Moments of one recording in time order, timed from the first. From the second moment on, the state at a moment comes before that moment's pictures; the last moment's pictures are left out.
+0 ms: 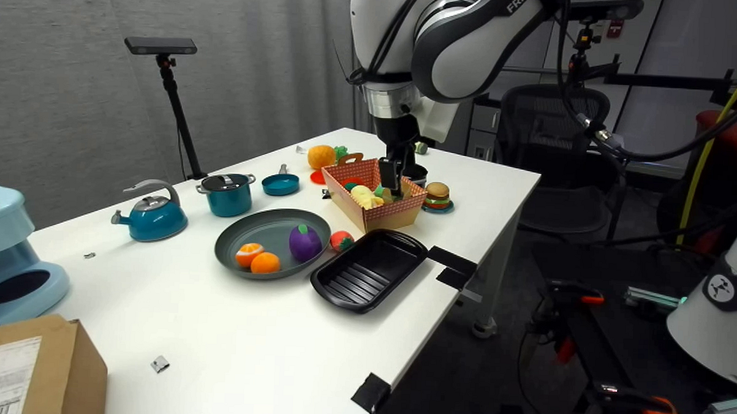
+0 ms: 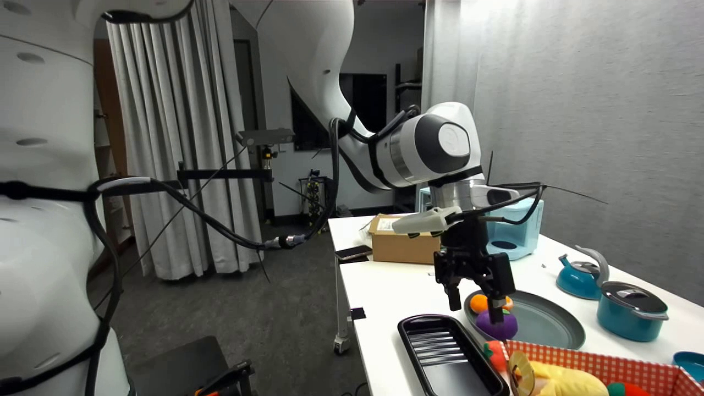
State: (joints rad) arm -0.14 0.18 -0.11 -2.16 -0.45 2.26 0.31
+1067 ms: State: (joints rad) arm -0.13 0.31 -0.14 -2.03 -0.44 2.26 0.32
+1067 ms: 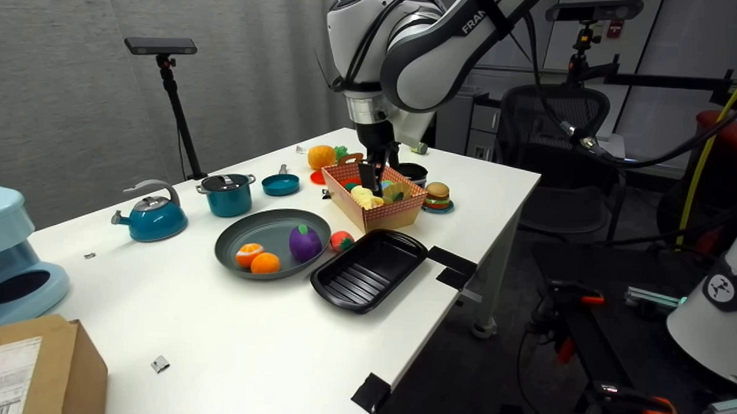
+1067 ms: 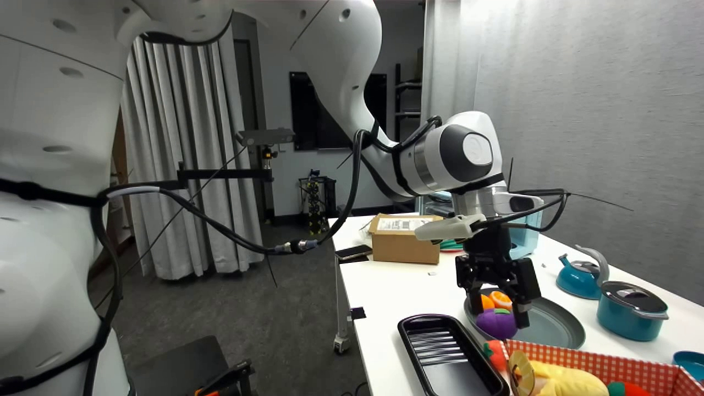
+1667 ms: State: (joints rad) arm -0.11 0.40 -0.21 -1.95 -0.44 2.29 0.47
